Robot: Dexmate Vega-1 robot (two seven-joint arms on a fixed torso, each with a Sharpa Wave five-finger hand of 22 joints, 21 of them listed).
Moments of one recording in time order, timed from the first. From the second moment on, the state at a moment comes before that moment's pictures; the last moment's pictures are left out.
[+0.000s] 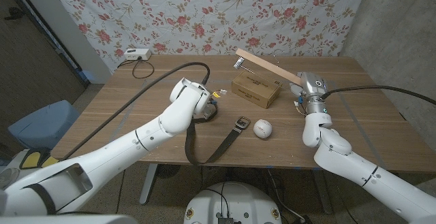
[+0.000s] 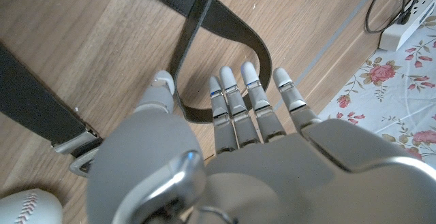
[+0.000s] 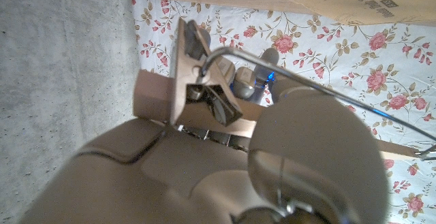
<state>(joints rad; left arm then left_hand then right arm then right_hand) 0.67 0.63 0.84 -2.13 1.56 0.46 -1.26 0.72 -0.04 0.36 -0.15 0.20 0.65 0.01 0.27 0.21 0.55 -0.07 0.63 0.42 0.45 -0.05 0.62 0.43 0.13 0.11 0.71 0.23 -1.05 -0.77 -0.55 -1.96 -0.53 -0.66 -0.62 0.86 0.07 0.38 0.12 0.26 0.91 -0.03 0.74 0.71 1.01 -0.15 1.41 1.24 1.07 -0.18 1.50 1.24 0.60 -0.06 1.54 0.21</state>
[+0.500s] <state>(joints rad) 0.74 0.55 0.80 -2.08 1.66 0.37 -1.27 0.76 -0.01 0.36 -0.15 0.20 0.67 0.02 0.27 0.21 0.57 -0.08 0.66 0.44 0.48 -0.05 0.64 0.45 0.16 0.11 0.73 0.23 -1.07 -0.78 -0.53 -1.96 -0.52 -0.62 -0.63 0.86 0.07 0.38 0.12 0.26 0.91 -0.03 0.75 0.71 1.01 -0.15 1.43 1.24 1.06 -0.18 1.55 1.13 0.60 -0.06 1.54 0.21</state>
